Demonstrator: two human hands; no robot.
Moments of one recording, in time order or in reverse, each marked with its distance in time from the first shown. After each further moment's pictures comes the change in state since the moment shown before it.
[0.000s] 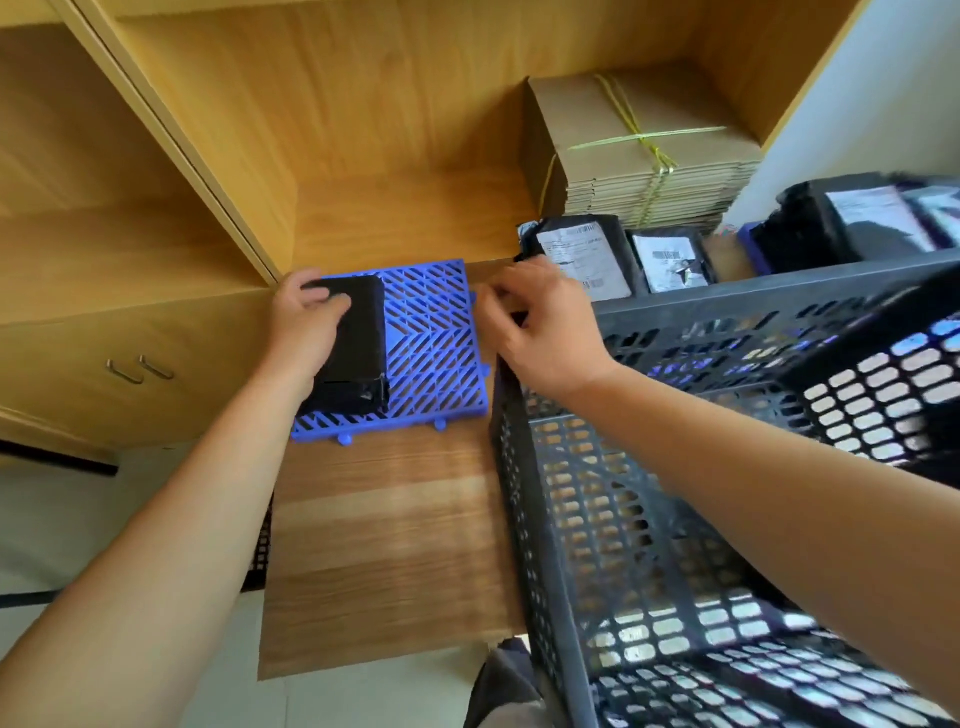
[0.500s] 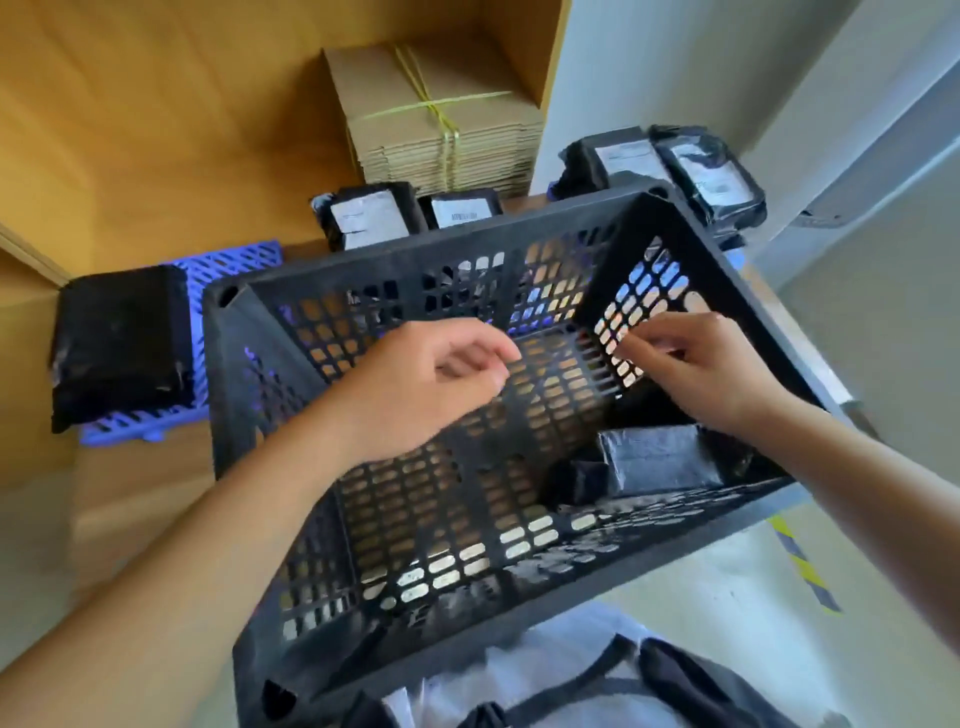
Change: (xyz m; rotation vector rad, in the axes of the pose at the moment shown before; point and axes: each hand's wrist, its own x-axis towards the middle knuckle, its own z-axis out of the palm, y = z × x) left_hand -0.284 0.114 0.173 0.232 -0.963 0.459; right_hand -0.183 0.146 -0.298 -0.106 -0.173 0.440
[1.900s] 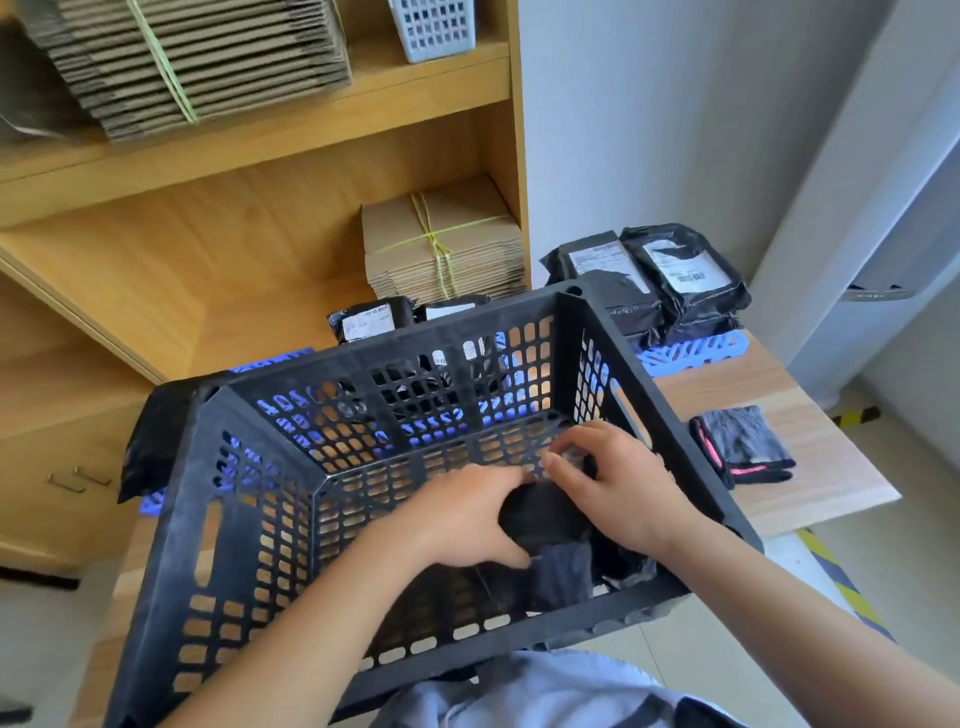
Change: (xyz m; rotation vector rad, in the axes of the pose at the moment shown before) left_hand 0.065 0.042 0.143 0.668 -0.216 -0.244; right_hand -0.024 0.066 -0.016 0.061 -0.054 -0.093
